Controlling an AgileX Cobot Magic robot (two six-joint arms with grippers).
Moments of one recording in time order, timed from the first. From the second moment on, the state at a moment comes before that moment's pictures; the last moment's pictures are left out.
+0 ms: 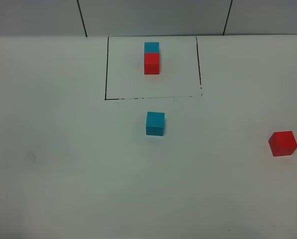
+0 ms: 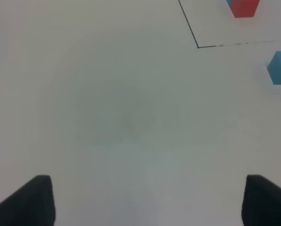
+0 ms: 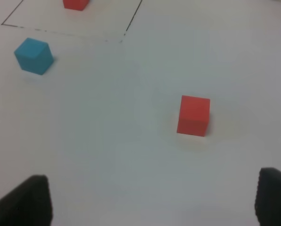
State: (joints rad) left arm -0.04 0.00 -0.50 -0.12 1.04 0.09; right arm 0.07 0.00 -0.49 0.06 1.06 -0.04
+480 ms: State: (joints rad) left arm -0.04 0.00 -0.50 -0.12 1.04 0.09; right arm 0.07 0.00 -0.49 0.06 1.06 -0.04
